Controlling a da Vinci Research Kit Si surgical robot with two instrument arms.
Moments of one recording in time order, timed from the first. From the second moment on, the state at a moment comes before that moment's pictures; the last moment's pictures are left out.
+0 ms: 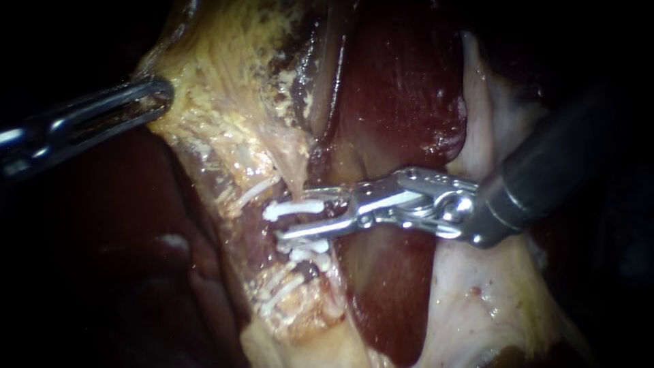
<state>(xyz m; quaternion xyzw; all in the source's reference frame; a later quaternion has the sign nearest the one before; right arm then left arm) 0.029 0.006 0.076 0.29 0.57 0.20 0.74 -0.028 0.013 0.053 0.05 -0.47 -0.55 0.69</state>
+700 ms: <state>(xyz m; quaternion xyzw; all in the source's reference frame) 0.021 0.007 0.071 0.24 0.60 0.11 0.76 -0.028 0.014 0.054 0.05 -0.47 -0.55 0.69</state>
